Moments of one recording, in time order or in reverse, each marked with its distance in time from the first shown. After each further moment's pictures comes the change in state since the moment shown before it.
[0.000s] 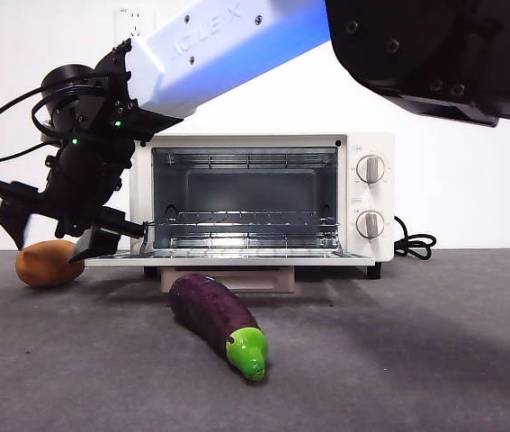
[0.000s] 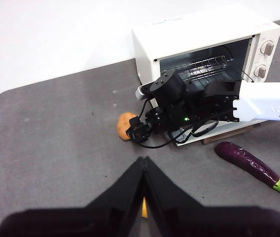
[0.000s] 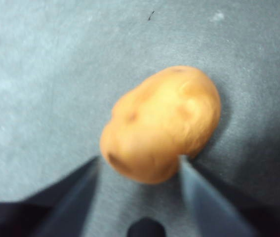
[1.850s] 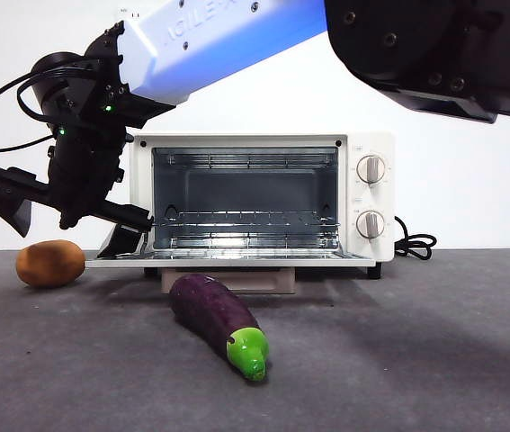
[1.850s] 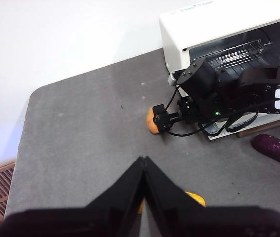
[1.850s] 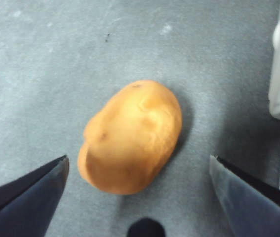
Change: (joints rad) left arm 0.000 0.043 0.000 0.000 -0.117 0.053; right arm 0.014 -0.003 0.031 -0.061 0.167 0.144
